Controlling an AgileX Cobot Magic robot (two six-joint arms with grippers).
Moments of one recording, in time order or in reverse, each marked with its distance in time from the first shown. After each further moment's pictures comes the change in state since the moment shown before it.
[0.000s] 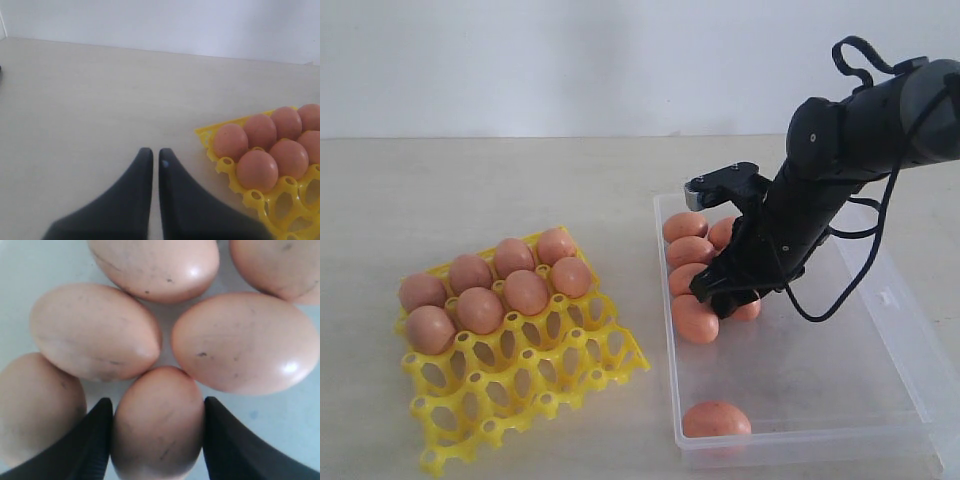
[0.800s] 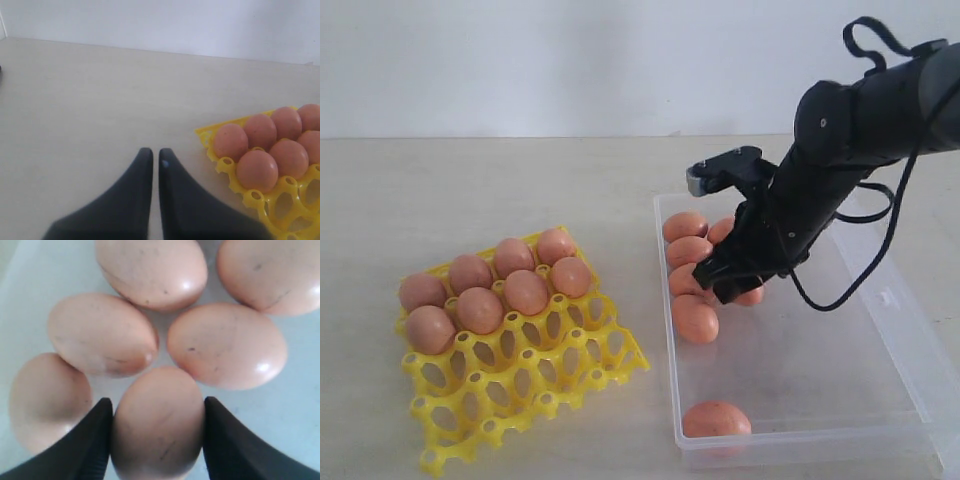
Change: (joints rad) left arm 0.000 0.000 0.000 0.000 0.000 0.000; right arm 0.000 -0.062 0.000 -0.022 0.008 0.000
